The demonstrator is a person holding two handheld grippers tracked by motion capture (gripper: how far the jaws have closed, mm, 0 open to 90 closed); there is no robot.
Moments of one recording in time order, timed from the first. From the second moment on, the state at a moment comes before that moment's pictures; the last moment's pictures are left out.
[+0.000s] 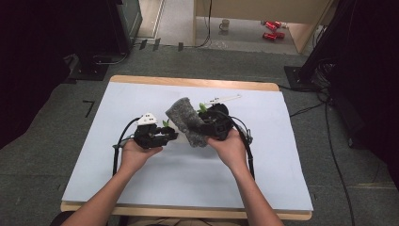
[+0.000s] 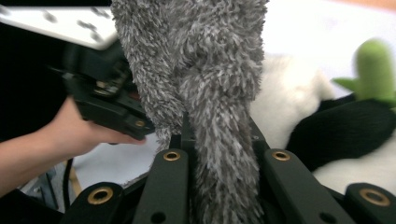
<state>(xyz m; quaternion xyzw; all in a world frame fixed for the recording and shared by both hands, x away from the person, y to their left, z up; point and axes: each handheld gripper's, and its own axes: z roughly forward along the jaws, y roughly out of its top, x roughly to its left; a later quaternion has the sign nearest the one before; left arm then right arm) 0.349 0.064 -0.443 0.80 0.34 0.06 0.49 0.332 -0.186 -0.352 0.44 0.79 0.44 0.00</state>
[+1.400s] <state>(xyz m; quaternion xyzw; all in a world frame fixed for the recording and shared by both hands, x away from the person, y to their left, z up) 0.354 0.065 -0.449 0.79 0.36 0.04 0.49 0.342 -0.259 -0.363 0.50 0.77 0.37 0.13</state>
